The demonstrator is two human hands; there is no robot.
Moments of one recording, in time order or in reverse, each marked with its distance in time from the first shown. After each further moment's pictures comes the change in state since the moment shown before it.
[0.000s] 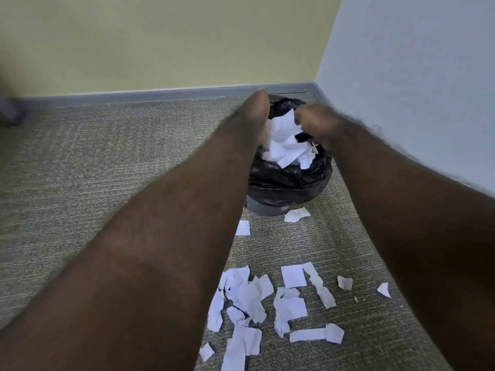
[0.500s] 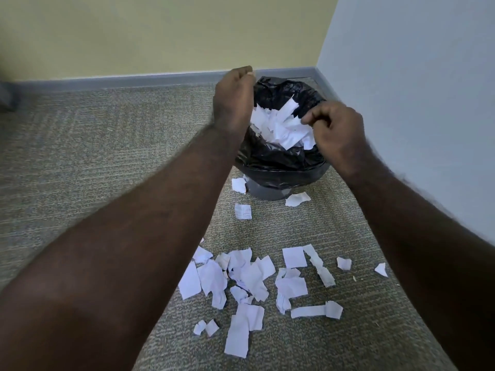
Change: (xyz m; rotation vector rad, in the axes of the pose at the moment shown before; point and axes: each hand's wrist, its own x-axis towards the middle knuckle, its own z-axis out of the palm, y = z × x) left_hand -0.041 -0.016 -0.040 -0.010 0.103 0.480; right_hand -0.077 0.042 0.022 0.260 0.404 -0.359
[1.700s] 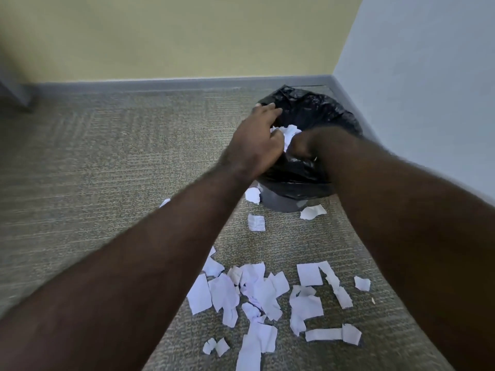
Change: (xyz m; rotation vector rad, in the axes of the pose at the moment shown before) left_hand -0.014 -0.034 -0.027 0.660 -0.263 0.366; right_hand 0.082 -0.007 0.100 -0.779 -0.856 0.064
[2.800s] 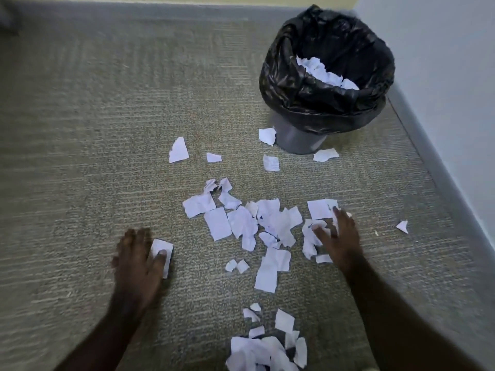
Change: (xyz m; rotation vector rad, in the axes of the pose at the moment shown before) left_hand -0.381 -0.236 -0.025 0.250 -0.018 -0.626; right_hand -0.189 0.029 0.337 0.708 0.271 0.425
